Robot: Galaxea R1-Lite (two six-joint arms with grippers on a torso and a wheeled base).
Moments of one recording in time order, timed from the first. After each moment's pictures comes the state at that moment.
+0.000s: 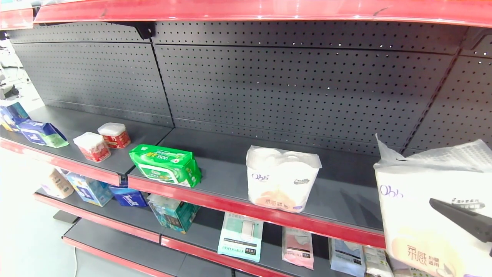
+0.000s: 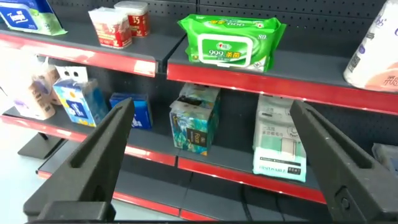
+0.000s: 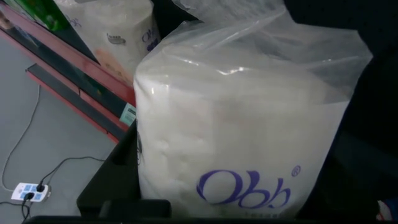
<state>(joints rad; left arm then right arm) 0.00 0.00 0.00 0.00 0.00 -0.01 0.03 0.91 -0.40 -0.23 0.29 -0.13</state>
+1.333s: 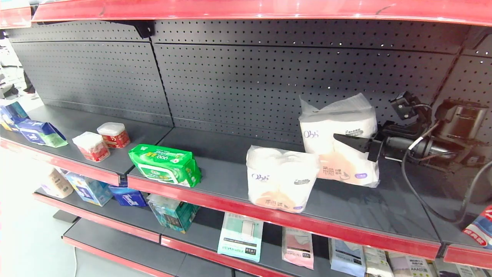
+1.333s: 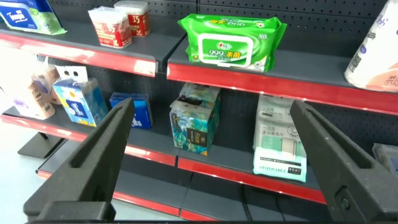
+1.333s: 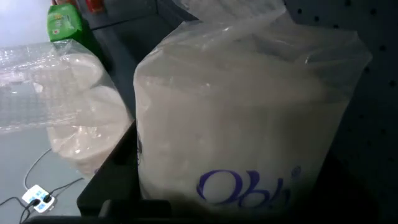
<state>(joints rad) 0.00 0.00 0.00 0.00 0.00 -0.01 0.03 1.83 -0.80 -0.92 0.73 -0.16</state>
